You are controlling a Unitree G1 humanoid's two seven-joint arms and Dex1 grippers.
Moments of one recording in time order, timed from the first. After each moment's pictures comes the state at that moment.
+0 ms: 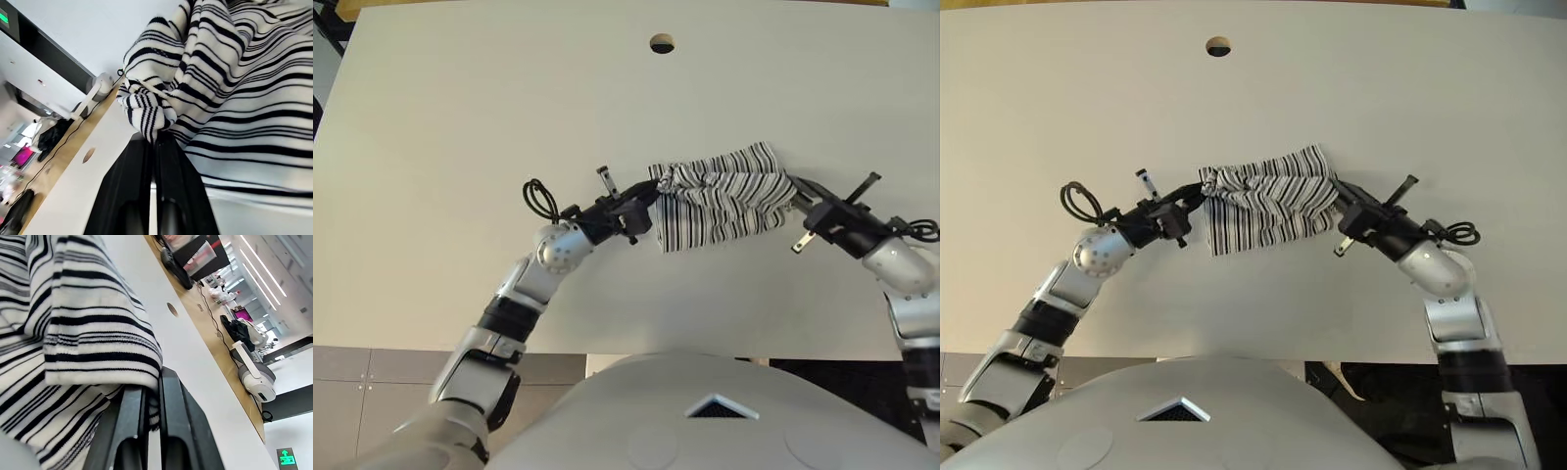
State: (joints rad) left arm -0.12 0.41 -0.42 0.29 0.34 -0.51 -0.30; right arm 0.14 -0.66 0.07 -0.01 -0.17 -0.40 0.50
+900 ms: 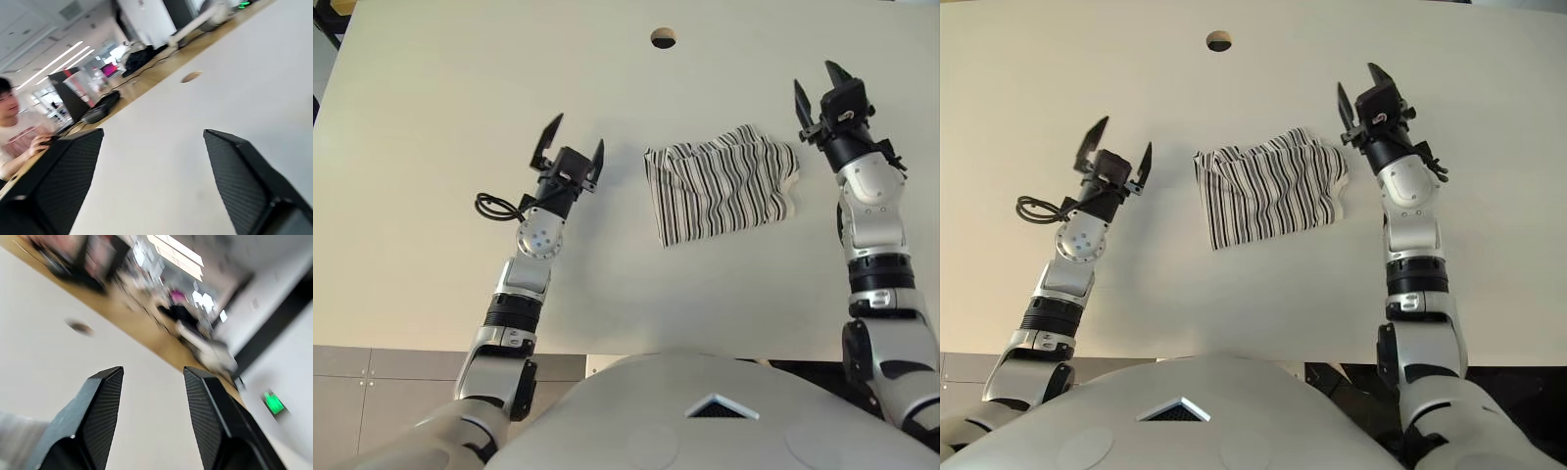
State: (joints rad) left arm -0.07 0.29 -0.09 0.36 0.24 -0.38 -0.01; right arm -0.20 -0.40 0.08 0.25 -0.07 -0.35 0.36
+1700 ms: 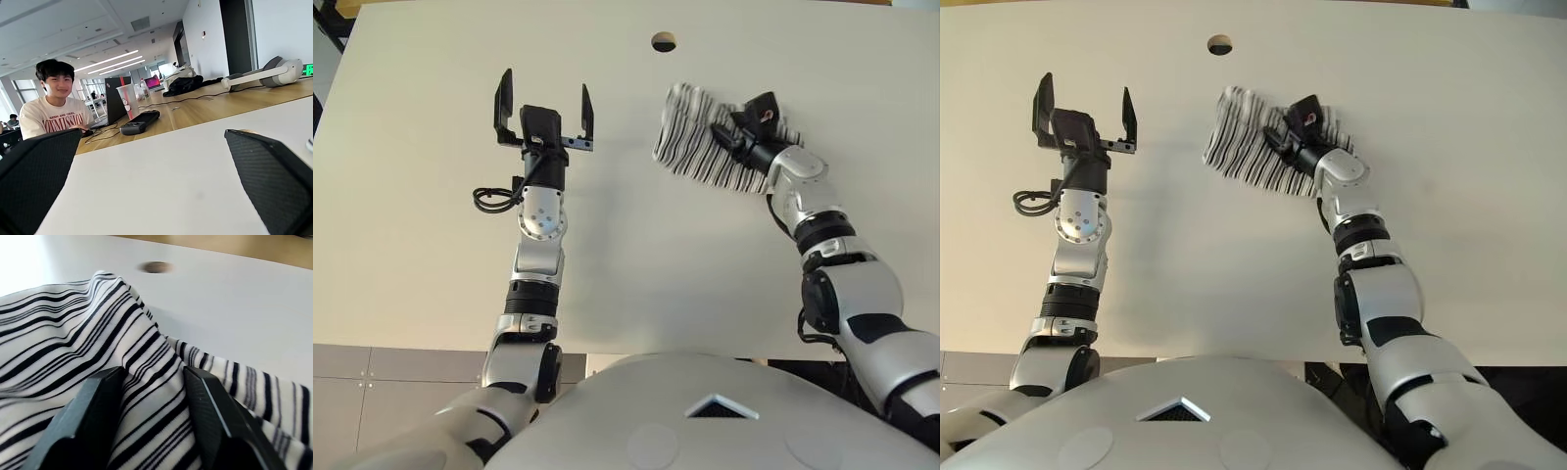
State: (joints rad) left arm -0.15 0.16 -0.01 0.32 0.14 -0.39 0.07; right arm -0.68 -0.20 -0.03 1.15 0.13 -0.09 0.36
